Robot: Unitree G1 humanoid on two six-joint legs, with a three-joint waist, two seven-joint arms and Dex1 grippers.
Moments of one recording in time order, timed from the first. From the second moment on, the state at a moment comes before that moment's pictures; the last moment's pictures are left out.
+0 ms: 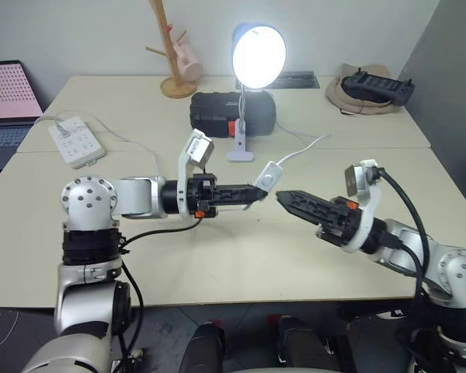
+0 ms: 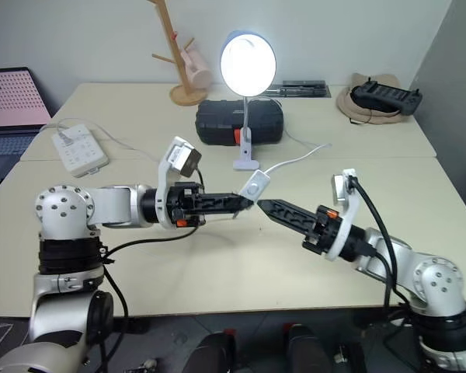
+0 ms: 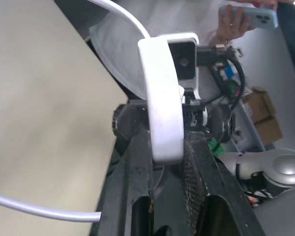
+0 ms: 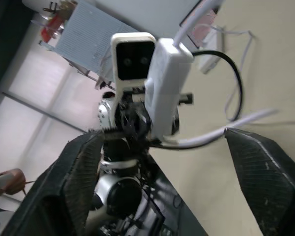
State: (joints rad) left arm -0.77 0.56 0.13 0.07 -1.36 1.47 -0.59; right arm -0.22 -0.67 -0.08 -0.44 1.90 0.88 0.04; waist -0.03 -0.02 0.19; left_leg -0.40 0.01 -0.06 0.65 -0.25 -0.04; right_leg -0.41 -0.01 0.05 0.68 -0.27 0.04
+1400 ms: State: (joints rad) left arm -1.22 0.54 -0.29 1.20 0.09 -0.27 -1.32; right arm -0.16 -0.59 0.09 -0.61 0.65 0.79 0.18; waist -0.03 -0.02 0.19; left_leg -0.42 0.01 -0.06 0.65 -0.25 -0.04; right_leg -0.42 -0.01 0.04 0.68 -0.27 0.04
